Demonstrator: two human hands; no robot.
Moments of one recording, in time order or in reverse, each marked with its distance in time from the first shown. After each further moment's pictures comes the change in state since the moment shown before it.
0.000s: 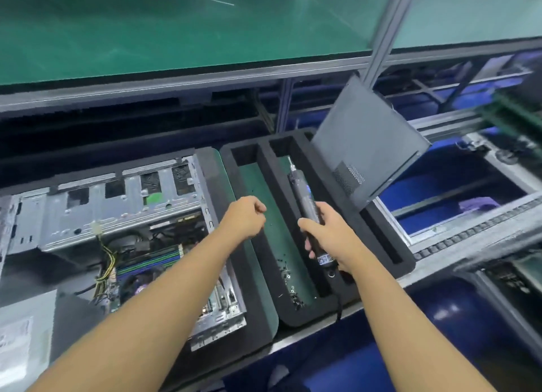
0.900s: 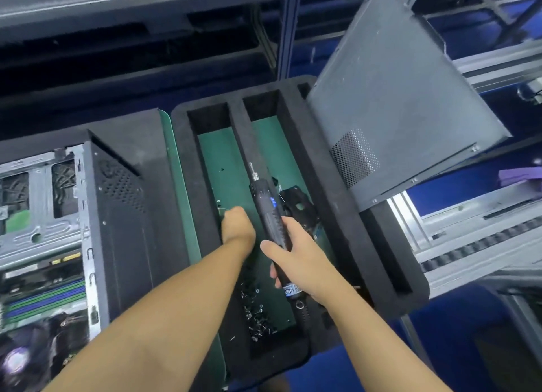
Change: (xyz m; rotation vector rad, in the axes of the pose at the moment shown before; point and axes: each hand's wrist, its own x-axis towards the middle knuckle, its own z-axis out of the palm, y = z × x) left_hand 0.152 -0.039 0.163 0.334 0.048 -0.454; right_hand 0.094 0.063 -0.032 0.044 -0.279 0.121
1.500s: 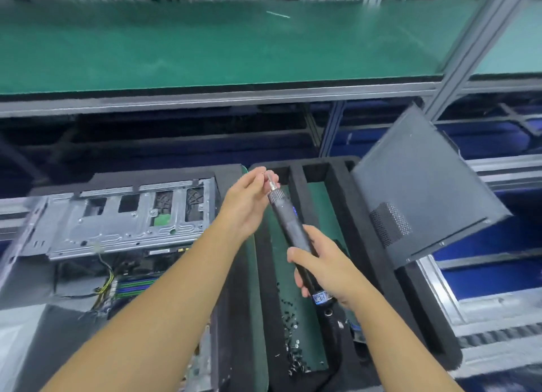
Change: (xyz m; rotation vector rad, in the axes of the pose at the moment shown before) left_hand -0.077 -0.027 -0.209 -1.793 -0.129 0.390; right_hand -0.036 -0.095 0.039 -0.132 -0.142 -0.193
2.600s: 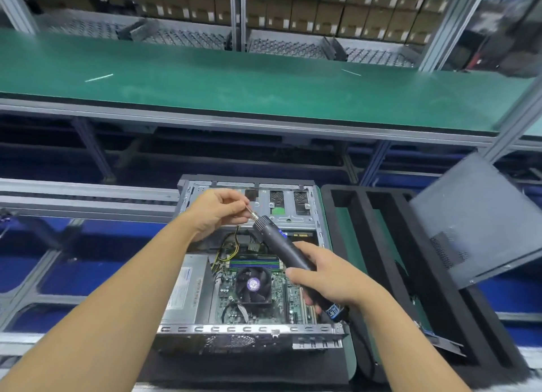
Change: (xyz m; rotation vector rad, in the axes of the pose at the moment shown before) left_hand -0.129 0.198 -0.232 0.472 -0.147 0.022; right_hand -0.033 -0.075 0.206 -0.302 -0.287 -0.075
